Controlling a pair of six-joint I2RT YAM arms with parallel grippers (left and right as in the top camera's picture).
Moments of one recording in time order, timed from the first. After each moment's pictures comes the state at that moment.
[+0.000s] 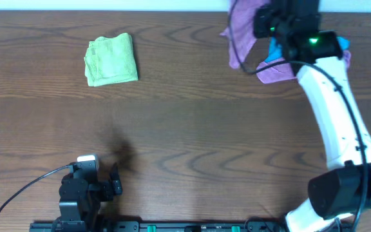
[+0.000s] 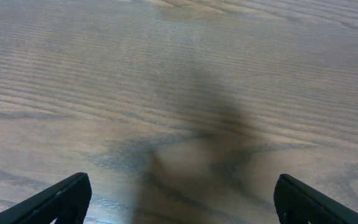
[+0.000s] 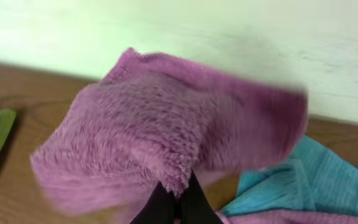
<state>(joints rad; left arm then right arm) -0.02 0.01 0.26 -0.94 -0.03 -0.11 0.20 1.78 1.77 -0.59 0.03 0.03</state>
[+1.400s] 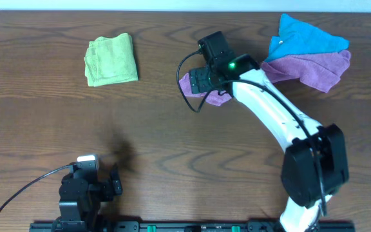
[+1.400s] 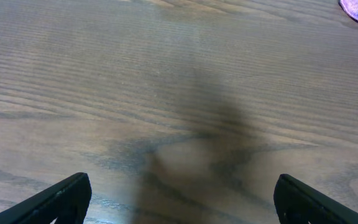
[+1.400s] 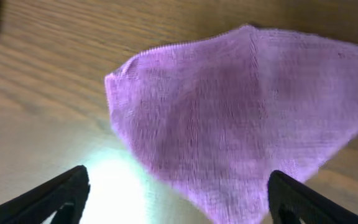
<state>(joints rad) -0.02 0.01 0.26 -0.94 -0.03 -0.11 0.48 1.92 1.57 -0.77 0.07 0.29</state>
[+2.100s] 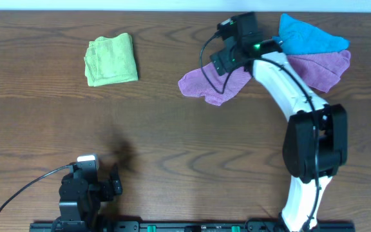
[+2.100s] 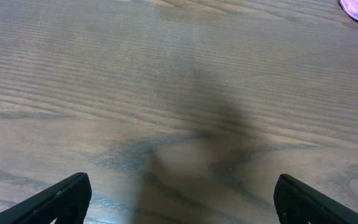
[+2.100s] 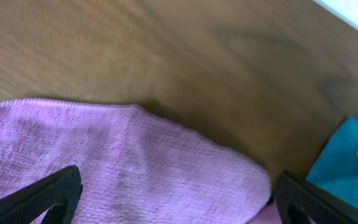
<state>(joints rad) -0.02 0.01 0.26 -0.94 -0.03 -0.11 0.26 2.09 1.68 -0.55 0.01 -0.24</state>
